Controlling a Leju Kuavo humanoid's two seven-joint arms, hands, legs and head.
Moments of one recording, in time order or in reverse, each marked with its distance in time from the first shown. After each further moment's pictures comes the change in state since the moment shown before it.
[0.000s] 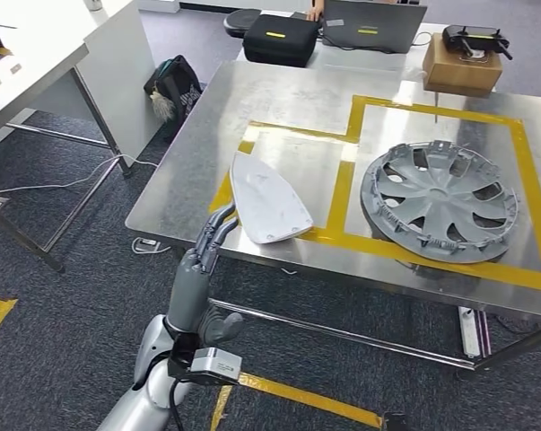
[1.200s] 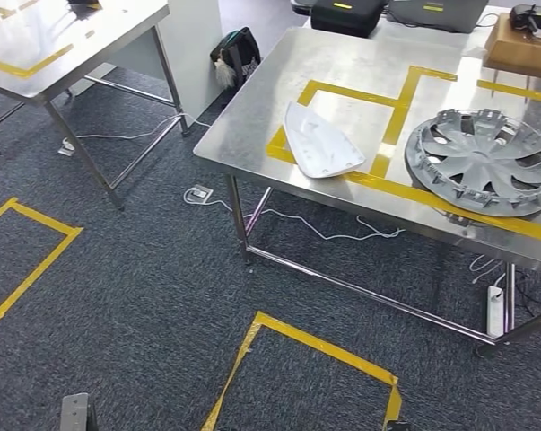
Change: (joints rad) left arm 0.050 0.114 1.078 1.162 0.339 -0.199 -0.036; right arm 0.026 0.002 -0.060 0.000 0.017 0.047 -0.046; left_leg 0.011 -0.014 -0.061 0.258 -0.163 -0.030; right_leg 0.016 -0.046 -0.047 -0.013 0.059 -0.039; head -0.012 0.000
